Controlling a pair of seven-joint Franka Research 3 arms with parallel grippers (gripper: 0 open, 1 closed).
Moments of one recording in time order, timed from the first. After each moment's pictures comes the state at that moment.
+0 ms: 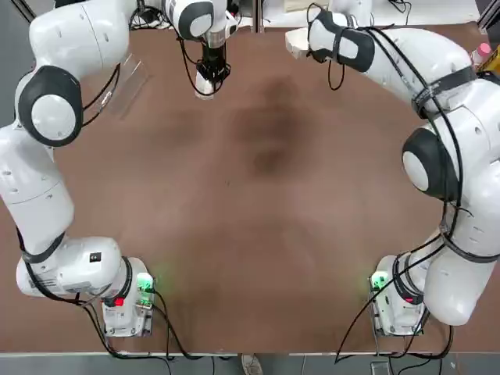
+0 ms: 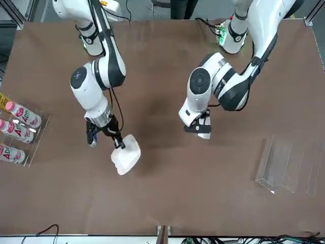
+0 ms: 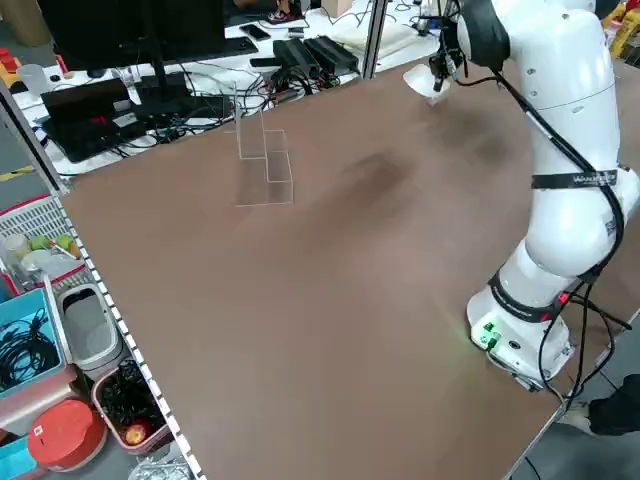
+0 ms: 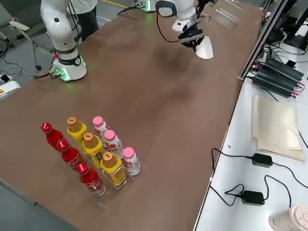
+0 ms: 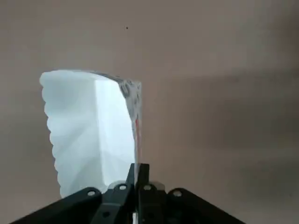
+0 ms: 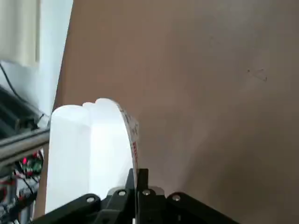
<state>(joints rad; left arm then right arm) 0.09 0.65 -0.92 -1.51 0.55 1.75 -0.84 0.98 0.45 -0.62 -1.83 0.56 2.56 1.25</state>
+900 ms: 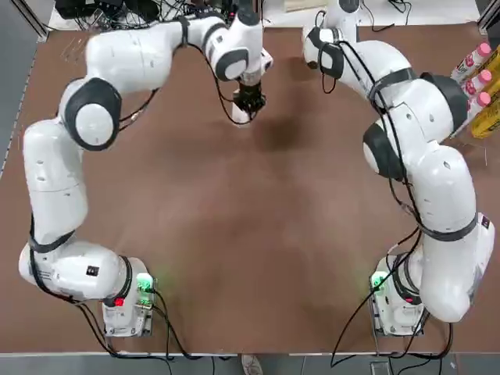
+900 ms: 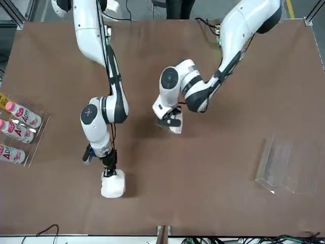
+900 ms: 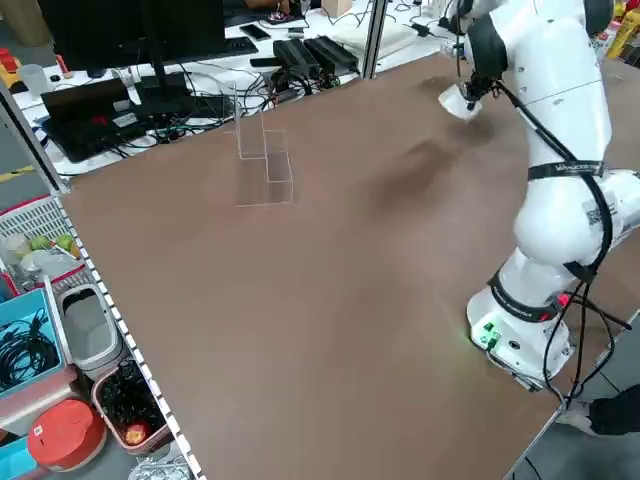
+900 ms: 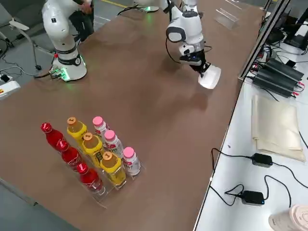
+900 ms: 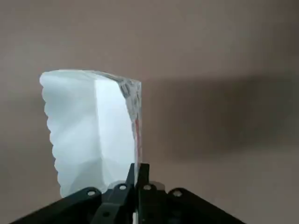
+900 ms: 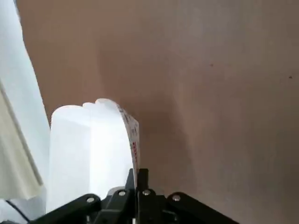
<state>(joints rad) -0.23 0.83 -0.78 -1.45 0.54 2.00 -1.01 0.85 0.81 -0.61 -1.58 0.57 2.64 1.80</state>
